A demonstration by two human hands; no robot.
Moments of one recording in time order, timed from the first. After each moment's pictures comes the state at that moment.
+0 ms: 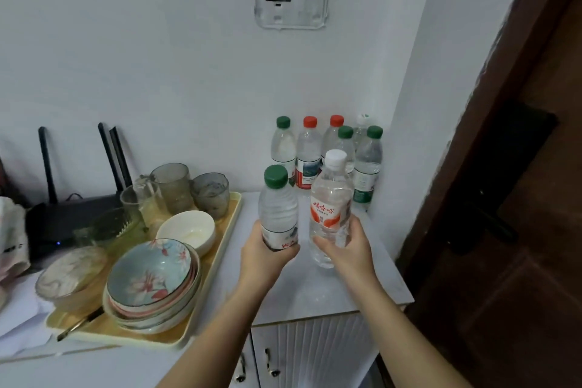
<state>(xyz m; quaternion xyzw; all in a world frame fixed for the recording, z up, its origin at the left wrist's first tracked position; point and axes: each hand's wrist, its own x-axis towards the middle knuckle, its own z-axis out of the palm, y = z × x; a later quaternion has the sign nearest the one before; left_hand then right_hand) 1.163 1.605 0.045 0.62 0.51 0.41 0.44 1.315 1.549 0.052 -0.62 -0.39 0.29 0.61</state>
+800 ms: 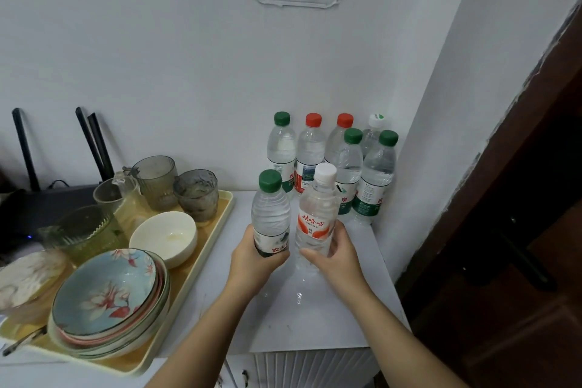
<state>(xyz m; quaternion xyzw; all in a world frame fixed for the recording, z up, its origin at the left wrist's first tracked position) 1.190 1.653 0.015 0.60 0.56 0.37 0.43 1.359 1.610 0.008 -0.59 -0.46 0.36 0.56</state>
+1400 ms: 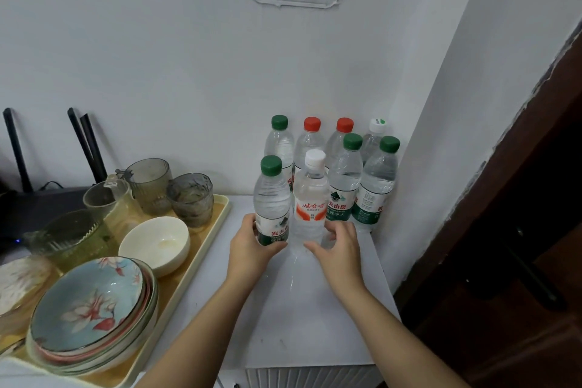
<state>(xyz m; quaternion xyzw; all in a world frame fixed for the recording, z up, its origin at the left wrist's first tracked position) 1.207 1.684 0.017 0.61 0.57 0.39 0.39 1.371 1.640 0.006 -0.71 -0.48 0.20 0.48</state>
